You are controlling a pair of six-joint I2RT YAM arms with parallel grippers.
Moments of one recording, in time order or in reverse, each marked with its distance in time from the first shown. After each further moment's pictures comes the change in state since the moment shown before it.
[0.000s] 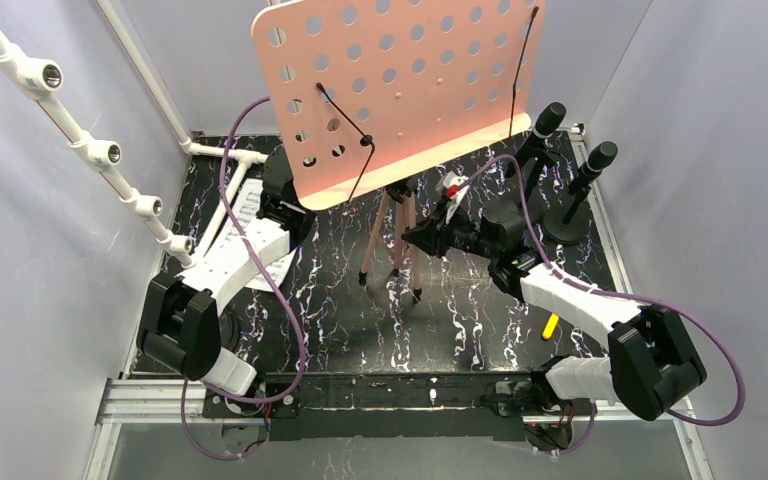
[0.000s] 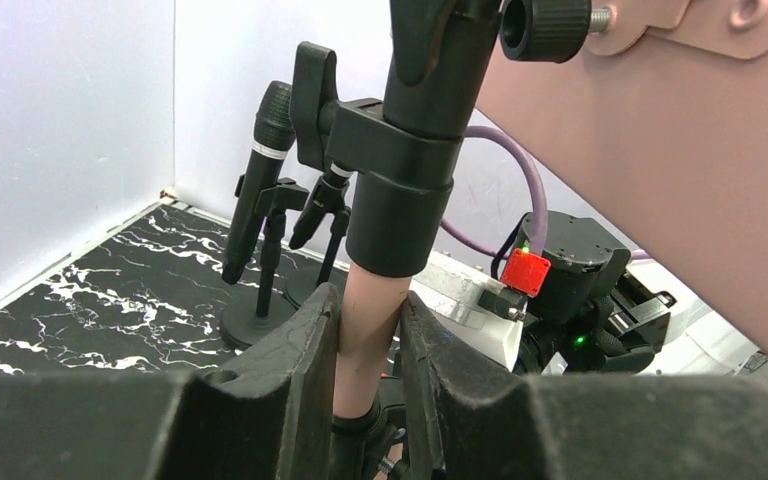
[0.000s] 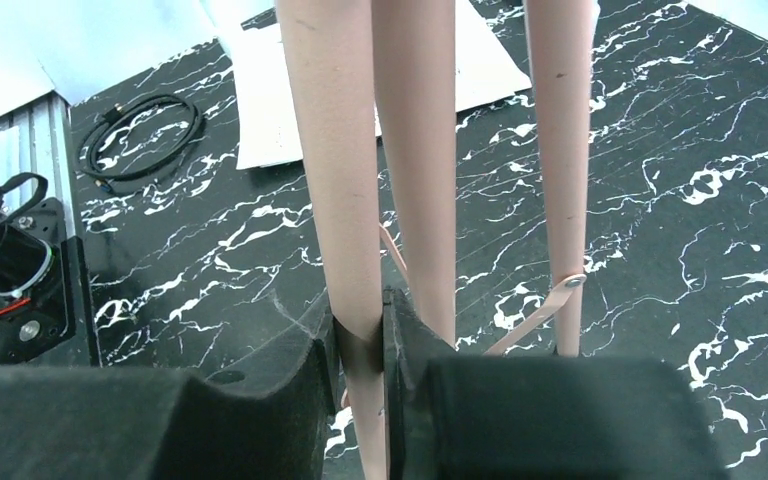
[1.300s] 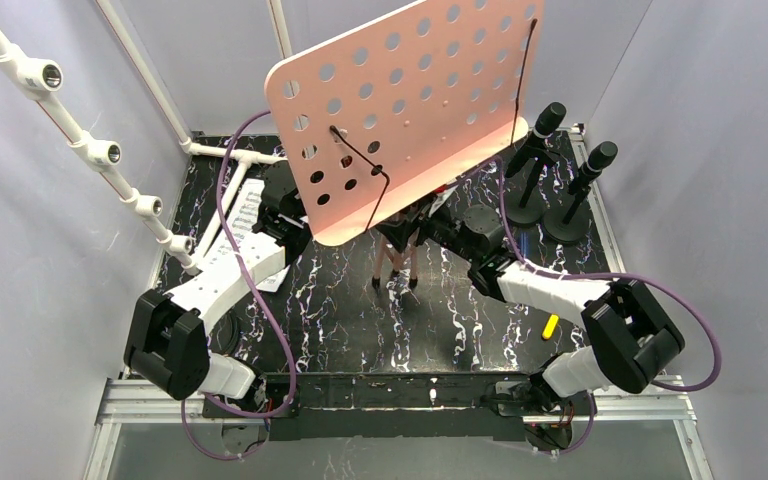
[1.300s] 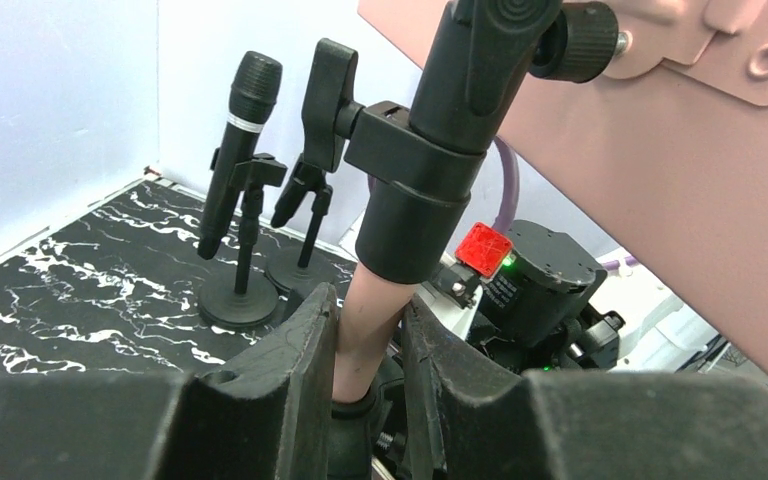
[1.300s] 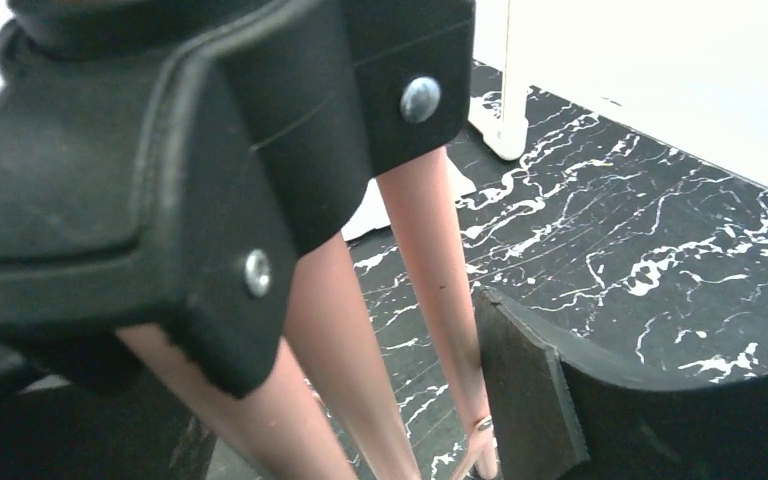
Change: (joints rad) left arm -0.051 -0.101 -0.084 -0.074 -0.061 0.034; right arm 0.127 0.142 0.011 0.318 0.262 0.046
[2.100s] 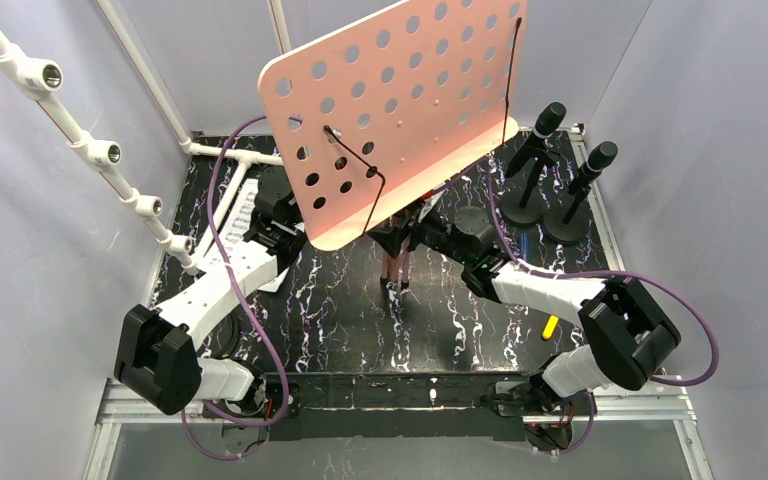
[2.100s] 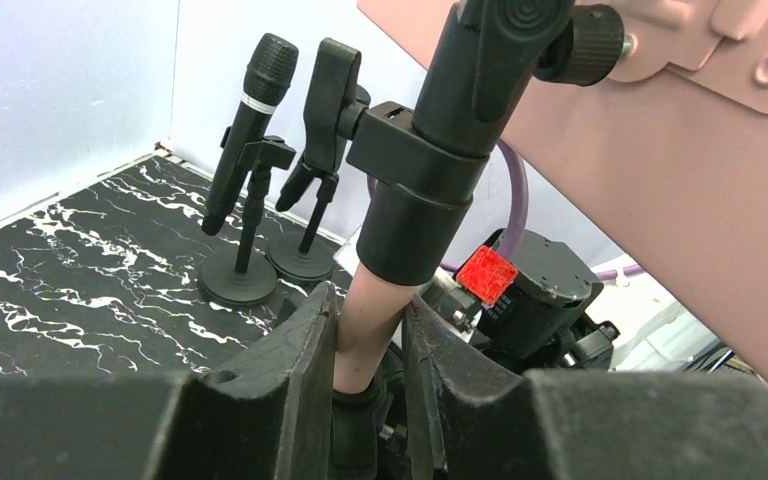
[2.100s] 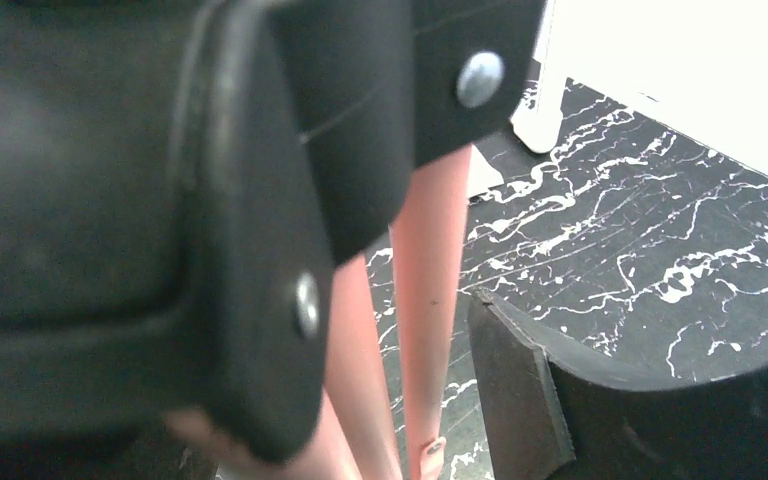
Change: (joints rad) left arm 0.004 -0.076 -0.035 -0.097 -0.058 -0.013; right arm 0.042 0.013 0.024 -0.046 -0.001 -0.046
